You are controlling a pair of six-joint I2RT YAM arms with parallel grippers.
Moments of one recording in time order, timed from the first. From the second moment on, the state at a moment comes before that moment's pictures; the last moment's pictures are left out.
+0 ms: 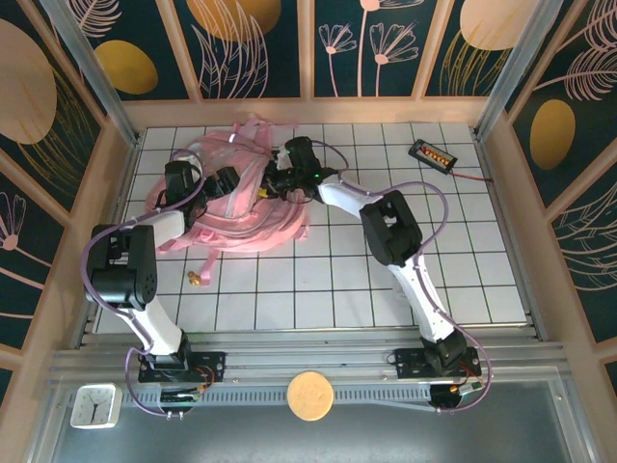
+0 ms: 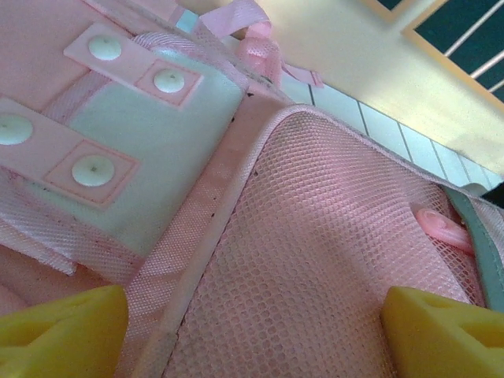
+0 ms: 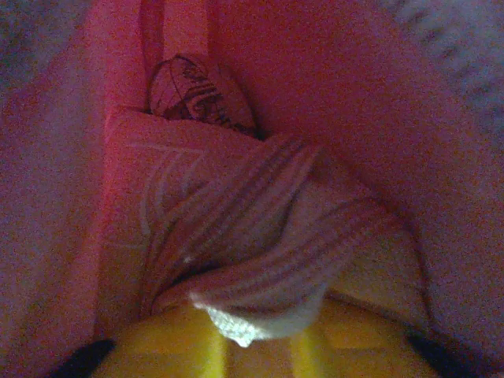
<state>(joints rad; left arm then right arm) -0.04 1.73 0.91 0.33 0.38 -0.51 0.65 2.43 1.92 0.01 -0.78 1.15</state>
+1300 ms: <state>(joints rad) -0.02 1.63 0.81 0.25 0.57 -0.52 0.56 1.92 1.31 0.09 -0.70 0.99</state>
